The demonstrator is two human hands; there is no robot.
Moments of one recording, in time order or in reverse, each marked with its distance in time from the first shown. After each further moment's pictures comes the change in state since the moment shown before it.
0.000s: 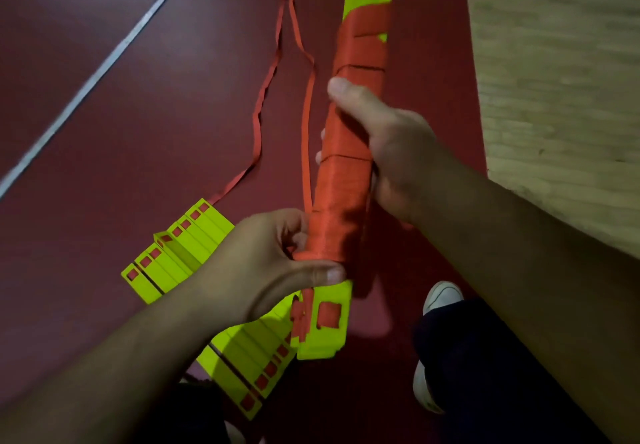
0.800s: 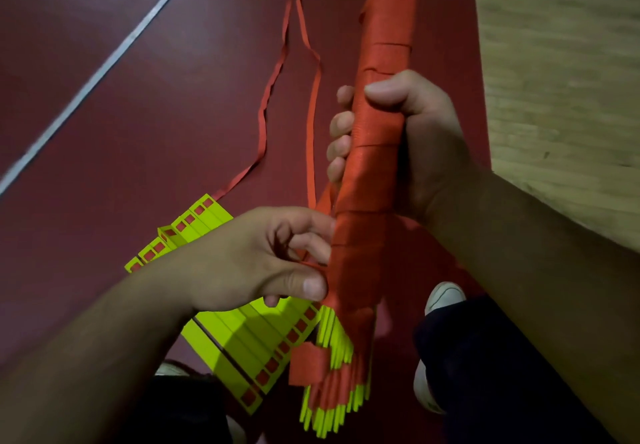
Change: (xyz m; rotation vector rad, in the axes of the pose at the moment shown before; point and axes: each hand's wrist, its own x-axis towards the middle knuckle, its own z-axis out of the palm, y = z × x) left_hand -0.006 0.009 -0.027 -0.245 -0.380 0.038; right_hand -0.013 -0.014 0.000 0.404 -0.399 0.203
